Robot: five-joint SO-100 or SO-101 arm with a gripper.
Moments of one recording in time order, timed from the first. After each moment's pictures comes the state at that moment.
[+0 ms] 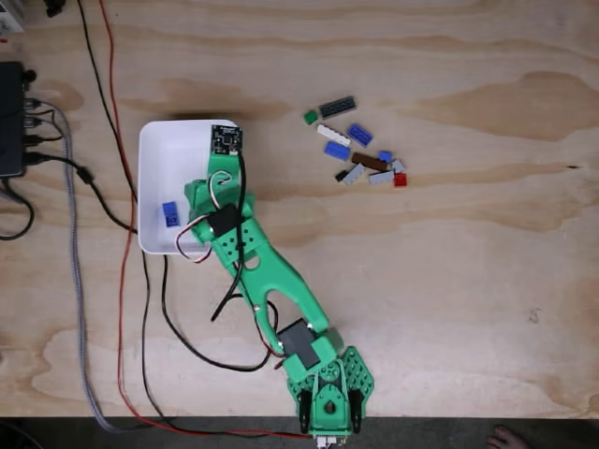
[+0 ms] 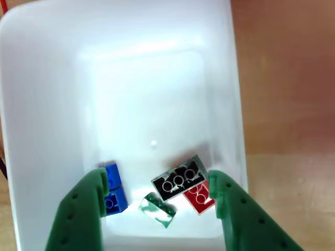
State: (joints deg) arm -32.4 95.6 98.3 56.1 -48.9
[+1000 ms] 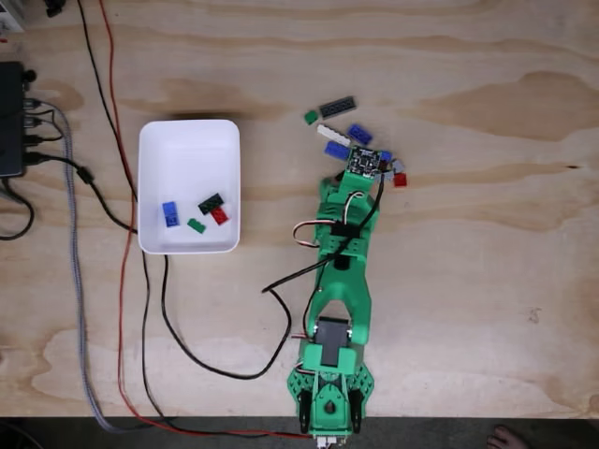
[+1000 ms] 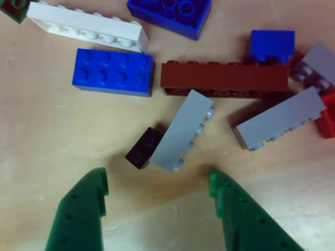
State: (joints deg) arm 5.5 95.7 138.3 10.9 -78.0
